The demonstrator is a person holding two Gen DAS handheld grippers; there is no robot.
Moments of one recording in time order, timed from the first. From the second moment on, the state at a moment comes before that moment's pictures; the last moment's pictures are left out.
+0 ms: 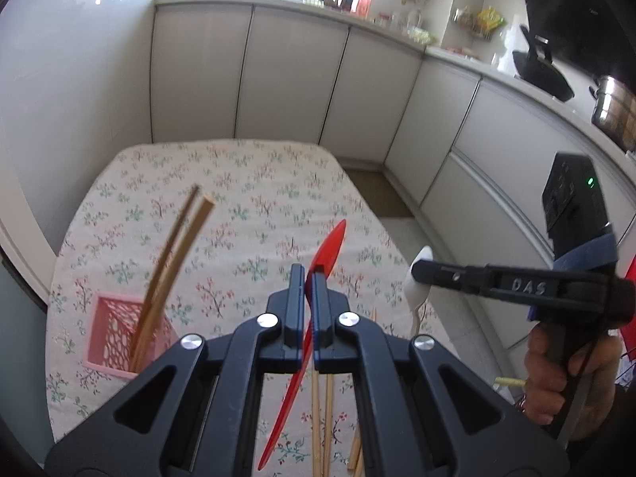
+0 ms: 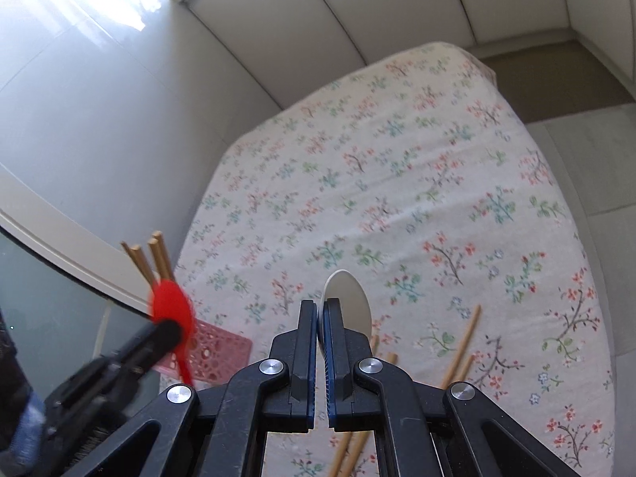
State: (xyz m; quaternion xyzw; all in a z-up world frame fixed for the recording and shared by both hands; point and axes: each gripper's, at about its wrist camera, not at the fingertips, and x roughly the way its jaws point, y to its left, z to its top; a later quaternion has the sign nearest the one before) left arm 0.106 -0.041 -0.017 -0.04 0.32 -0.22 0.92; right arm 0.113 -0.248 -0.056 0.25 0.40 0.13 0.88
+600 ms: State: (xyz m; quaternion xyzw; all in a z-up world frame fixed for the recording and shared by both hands) left arm 0.140 0.057 -0.018 -0.11 0.14 -0.15 0.97; right arm 0.132 -0.188 -0.049 0.21 0.37 0.17 0.89
